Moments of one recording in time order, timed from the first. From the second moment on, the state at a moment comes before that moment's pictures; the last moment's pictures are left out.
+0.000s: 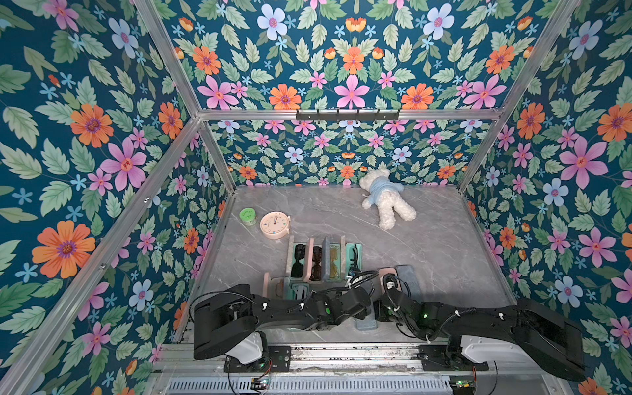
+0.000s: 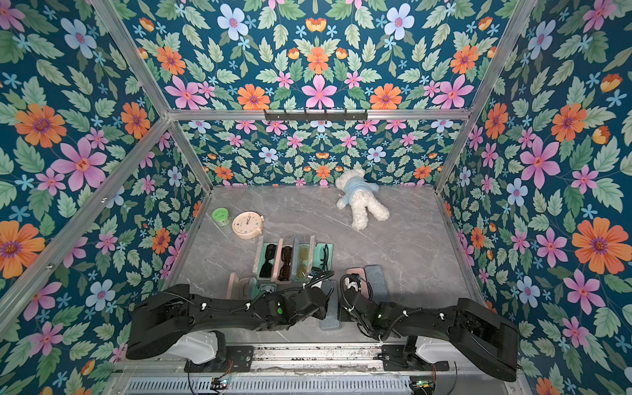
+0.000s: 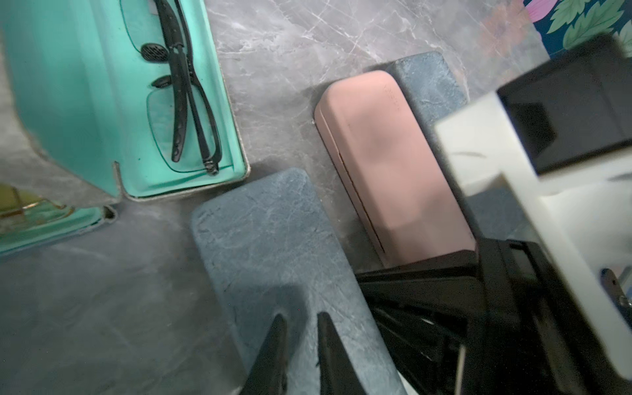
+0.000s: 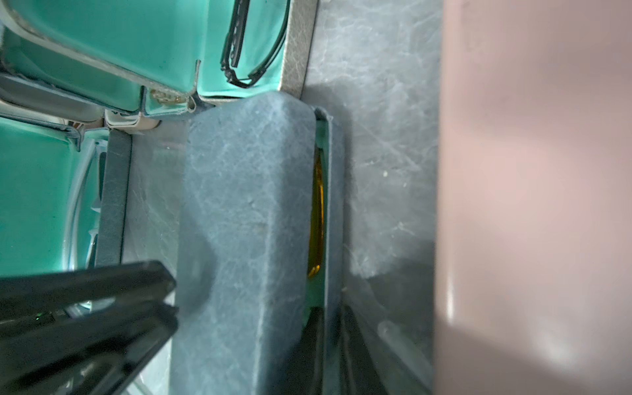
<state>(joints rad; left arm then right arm) -1.30 1.48 0.68 -0.03 -0.34 -0.86 1.05 1.21 0.29 0.06 0.13 1.01</state>
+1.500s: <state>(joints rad) -1.11 1.74 0.84 0.03 -0.12 -0.80 1.00 0.95 0.26 -0.05 0.06 0.95</state>
